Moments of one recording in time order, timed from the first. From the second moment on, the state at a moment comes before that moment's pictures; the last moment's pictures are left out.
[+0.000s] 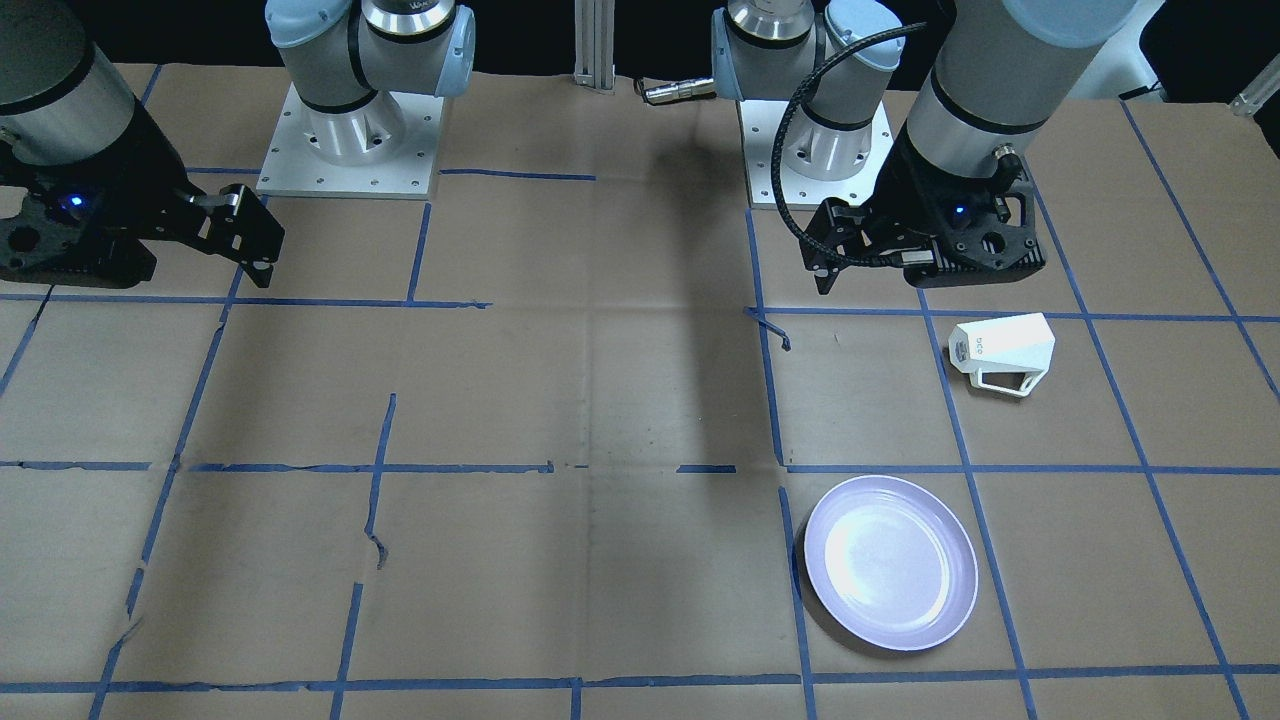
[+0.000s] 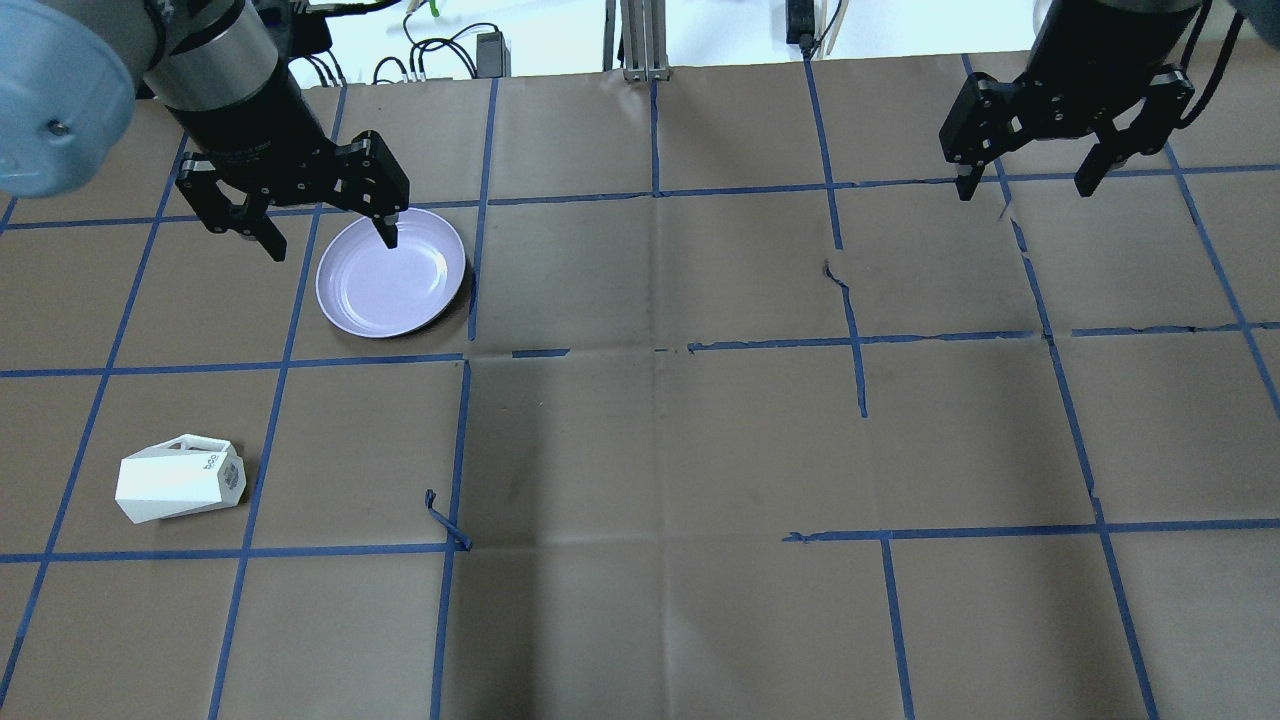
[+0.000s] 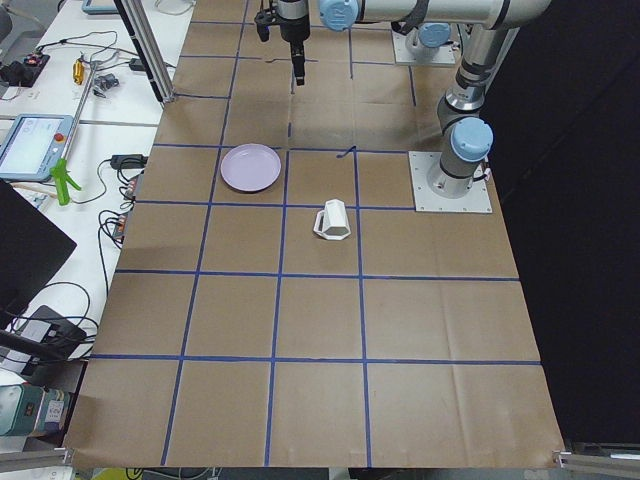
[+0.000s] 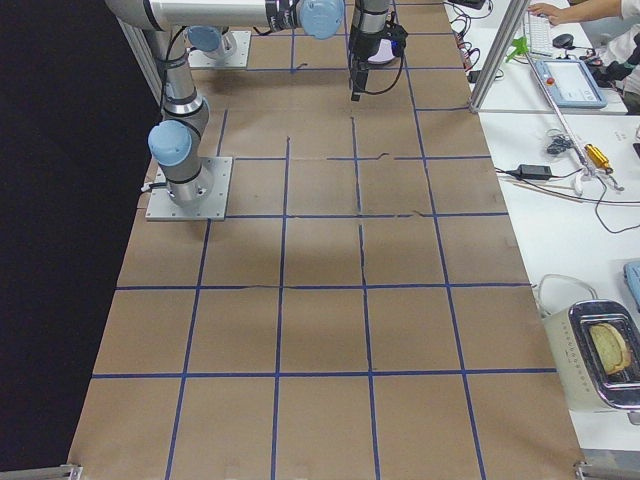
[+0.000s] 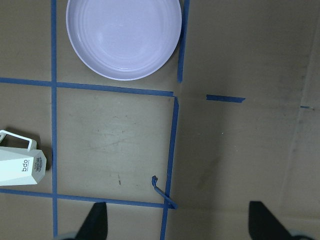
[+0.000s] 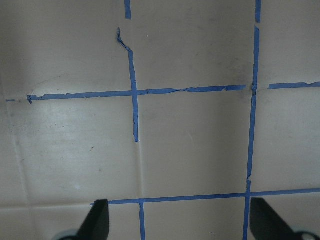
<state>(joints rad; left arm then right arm) -1.57 -1.64 -1.51 -1.62 1.59 -0.09 1.47 -1.48 1.43 -1.44 -1.60 -0.06</state>
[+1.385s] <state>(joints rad) -1.11 -1.59 -1.62 -1.60 1.59 0.51 1.47 -1.48 1.43 -1.44 -1.60 -0.06</state>
